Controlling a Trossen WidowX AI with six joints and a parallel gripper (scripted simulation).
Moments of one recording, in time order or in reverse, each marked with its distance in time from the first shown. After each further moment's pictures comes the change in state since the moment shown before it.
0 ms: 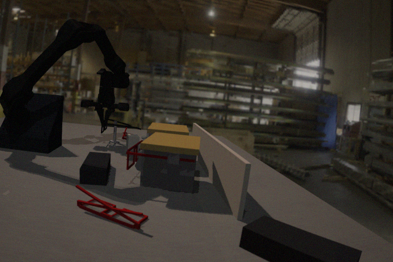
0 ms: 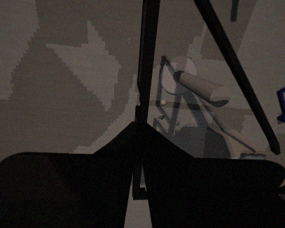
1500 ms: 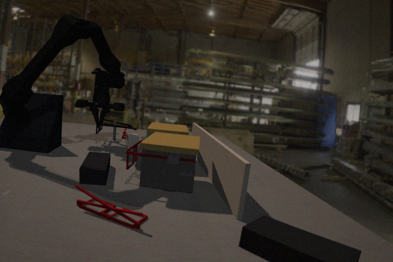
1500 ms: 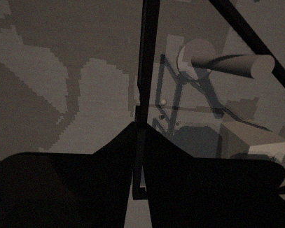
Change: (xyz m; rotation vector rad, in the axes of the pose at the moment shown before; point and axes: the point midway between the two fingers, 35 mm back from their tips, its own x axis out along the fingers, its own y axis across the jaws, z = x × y) arm 0.002 0.016 -0.017 -0.005 0.003 -0.001
